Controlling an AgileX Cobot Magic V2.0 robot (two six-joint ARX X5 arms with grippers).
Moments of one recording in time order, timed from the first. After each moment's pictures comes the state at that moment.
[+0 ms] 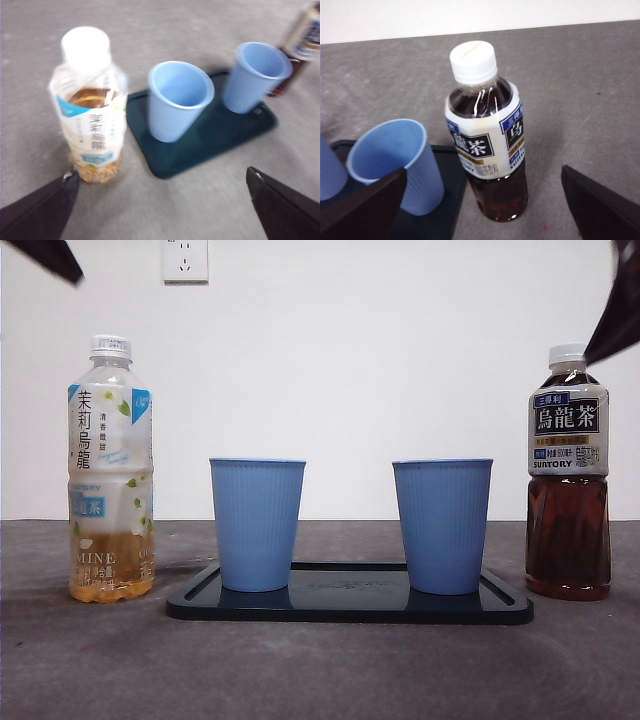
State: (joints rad) left arm -0.34 0.70 0.73 -0.56 0.22 -0.05; right arm 0.26 0.60 0.47 -0.18 0.00 0.23
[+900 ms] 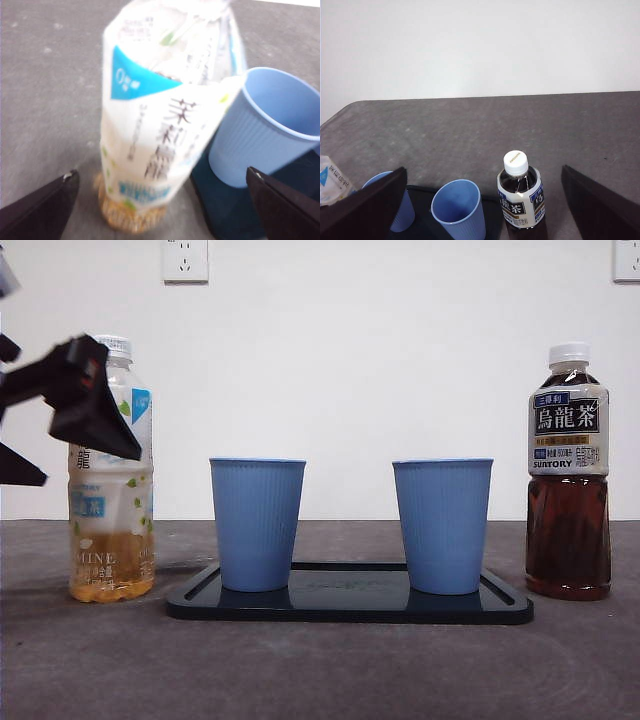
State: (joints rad) left arm -0.34 1.05 0.38 0.28 0.05 -0.17; right arm 0.26 0.52 0.93 -0.59 -0.08 0.23
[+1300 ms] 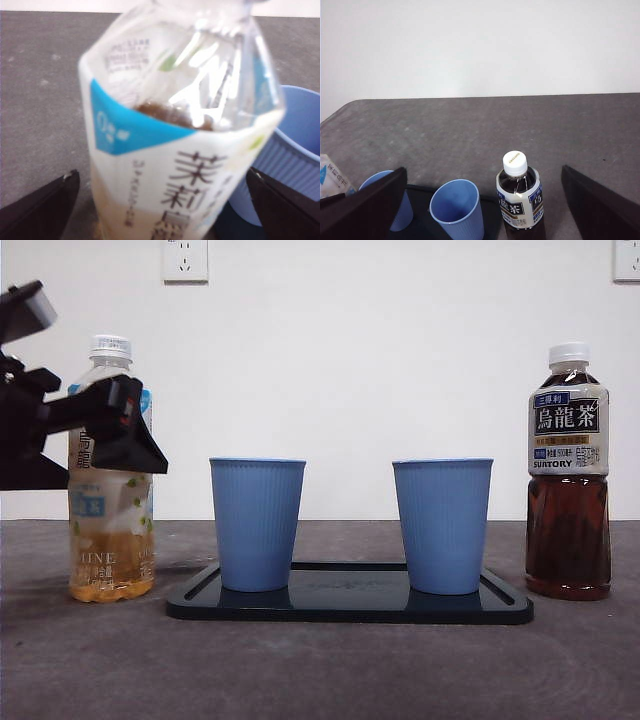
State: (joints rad) left arm -0.35 1.29 0.38 0.60 0.02 -0.11; right arm 0.26 0.52 0.93 -0.59 -0.08 0.22
